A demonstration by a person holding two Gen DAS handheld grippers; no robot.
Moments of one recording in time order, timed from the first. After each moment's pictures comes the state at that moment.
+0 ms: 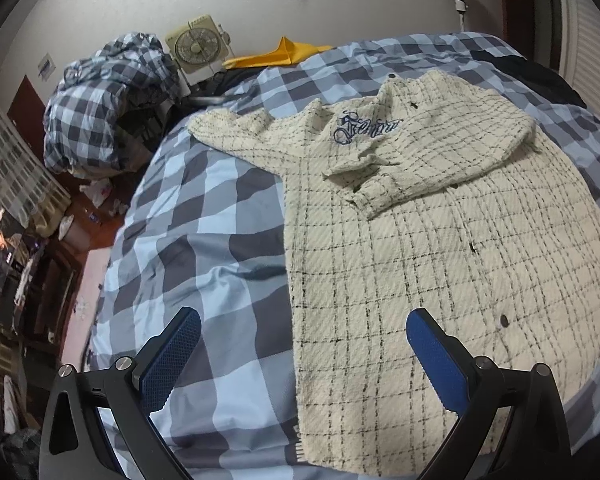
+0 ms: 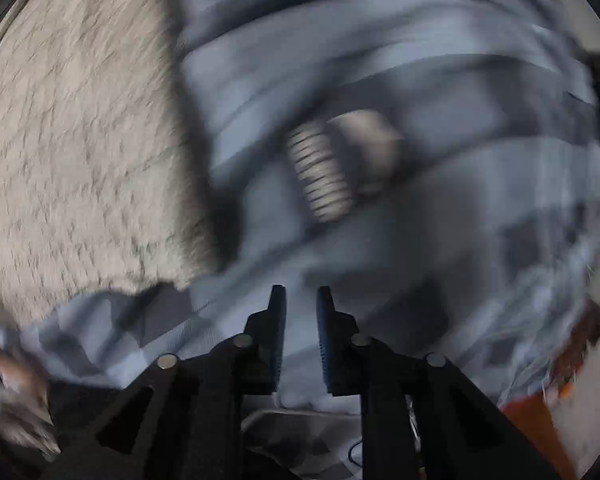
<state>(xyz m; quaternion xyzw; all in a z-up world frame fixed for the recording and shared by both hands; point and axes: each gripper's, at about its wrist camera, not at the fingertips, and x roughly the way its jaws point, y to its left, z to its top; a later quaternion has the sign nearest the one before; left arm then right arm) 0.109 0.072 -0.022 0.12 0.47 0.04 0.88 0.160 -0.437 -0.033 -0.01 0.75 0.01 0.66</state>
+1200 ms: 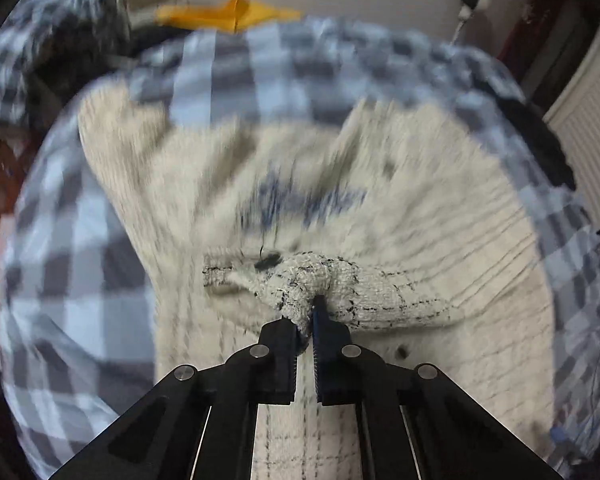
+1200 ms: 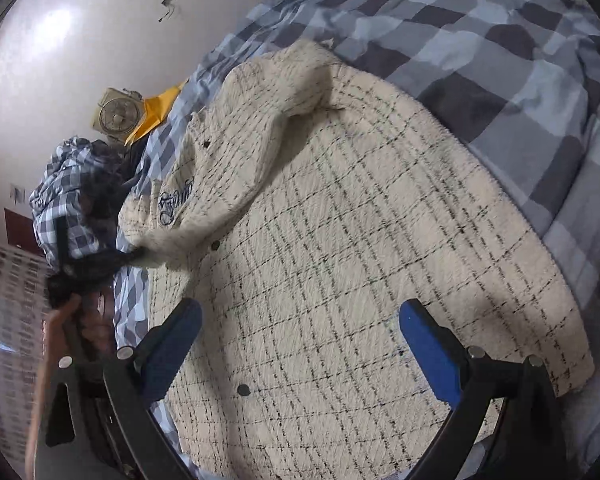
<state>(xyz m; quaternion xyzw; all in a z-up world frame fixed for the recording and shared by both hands) 0.341 0.024 -0.026 -0.01 0.54 -0.06 0.84 0.167 -0.313 0.010 0.31 0.50 0.18 0.79</state>
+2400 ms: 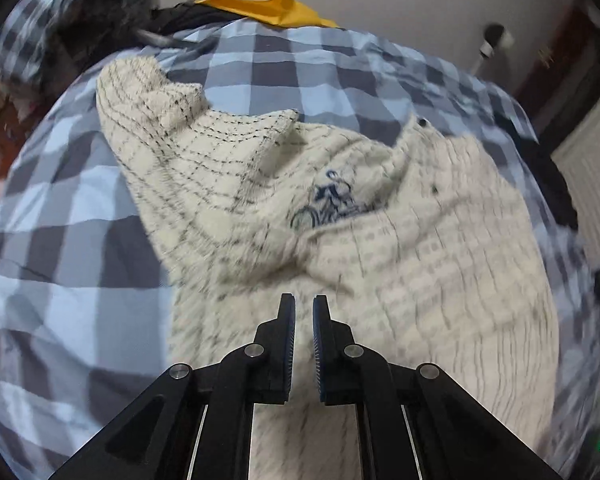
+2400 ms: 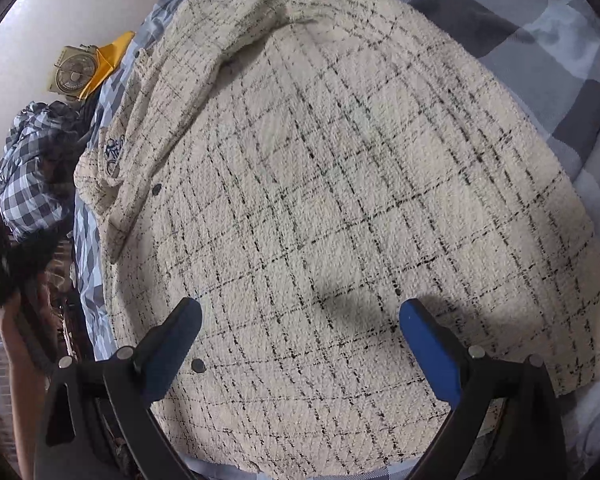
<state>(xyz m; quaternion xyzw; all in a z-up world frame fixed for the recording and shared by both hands) 0.382 0.080 -0.078 -0.10 0.53 -0.03 0.84 0.187 -0.278 -0.037 0.26 0.61 0.17 0.73</state>
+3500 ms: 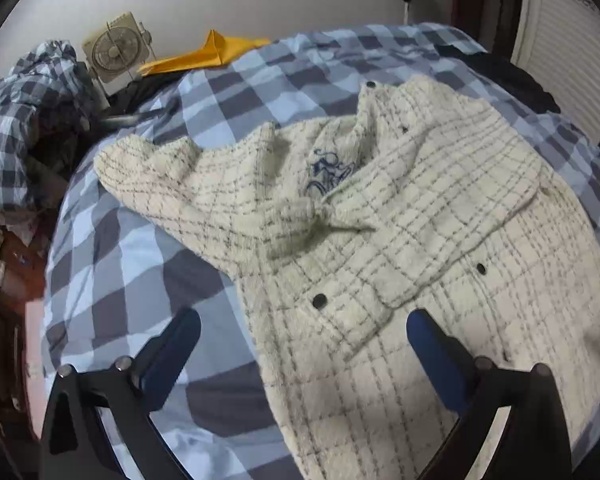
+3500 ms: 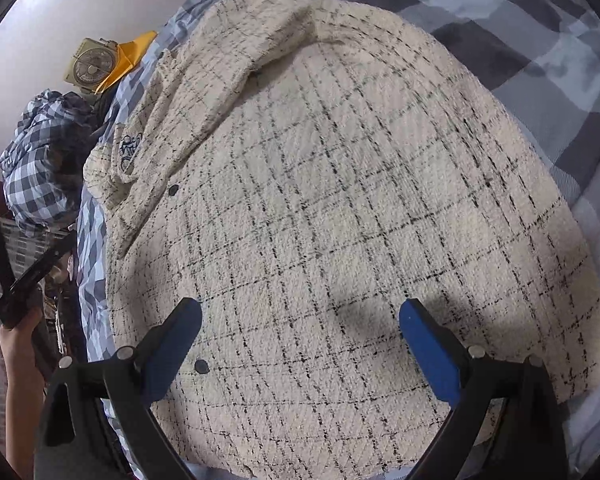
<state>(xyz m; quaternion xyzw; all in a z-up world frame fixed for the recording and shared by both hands) 0.308 0.086 -0.056 0.11 0.50 -0.11 0.85 0.179 -0.270 -0.019 0.23 0.57 0.18 0.77</state>
